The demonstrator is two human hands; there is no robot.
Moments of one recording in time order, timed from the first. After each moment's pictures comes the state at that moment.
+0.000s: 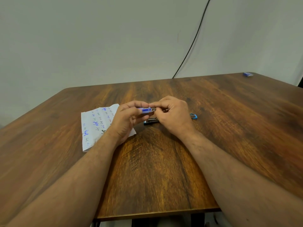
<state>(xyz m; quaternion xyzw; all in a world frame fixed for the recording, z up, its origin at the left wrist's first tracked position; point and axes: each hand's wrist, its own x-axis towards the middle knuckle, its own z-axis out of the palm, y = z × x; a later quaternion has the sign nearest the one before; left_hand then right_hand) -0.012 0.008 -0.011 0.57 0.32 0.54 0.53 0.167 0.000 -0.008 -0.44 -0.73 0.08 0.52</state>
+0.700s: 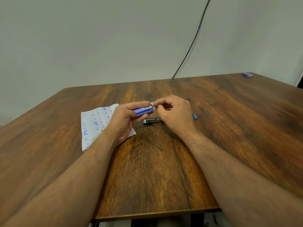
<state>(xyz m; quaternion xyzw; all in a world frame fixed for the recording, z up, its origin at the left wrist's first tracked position) -0.010 0.004 -0.005 0.51 0.33 0.55 0.57 0.171 0.004 -0.008 -0.45 -0.70 0.08 0.54</state>
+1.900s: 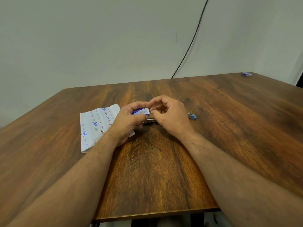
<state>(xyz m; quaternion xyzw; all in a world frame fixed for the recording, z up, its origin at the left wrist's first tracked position) -0.010 0.009 -0.014 0.62 0.36 0.48 0.50 0.168 0.001 -0.011 -0.40 -0.72 0.18 0.54</state>
